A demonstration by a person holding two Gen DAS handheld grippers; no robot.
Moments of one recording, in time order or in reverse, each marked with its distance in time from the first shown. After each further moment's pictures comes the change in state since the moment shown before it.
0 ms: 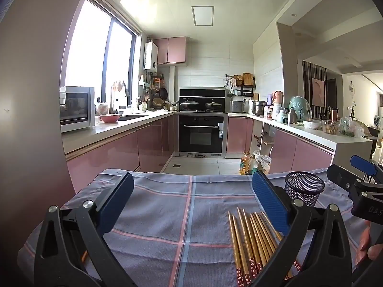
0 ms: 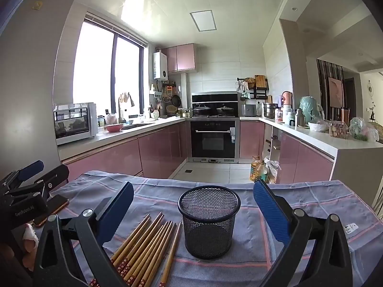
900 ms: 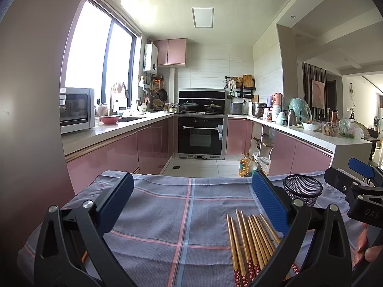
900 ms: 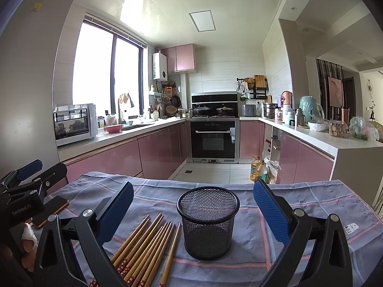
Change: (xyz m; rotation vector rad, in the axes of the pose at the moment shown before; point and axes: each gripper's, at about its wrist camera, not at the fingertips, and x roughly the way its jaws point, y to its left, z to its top) left arm 0.005 0.001 0.002 -0.002 -0.003 -0.005; right arm 0.001 -0.003 -0.001 0.006 0.002 0.005
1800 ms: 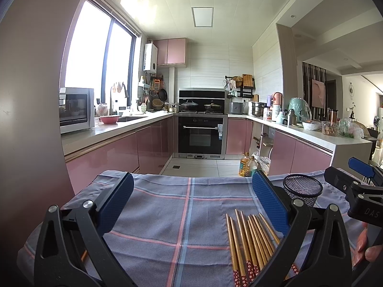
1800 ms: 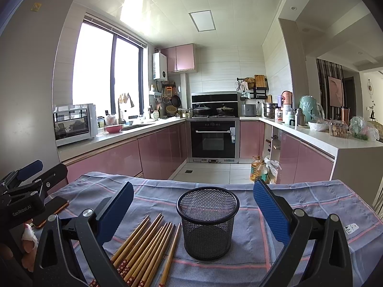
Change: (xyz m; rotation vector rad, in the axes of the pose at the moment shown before) left arm 0.000 0.000 0.000 0.000 0.000 -0.003; right arm 0.000 -0.002 0.002 -0.001 0.000 -0.001
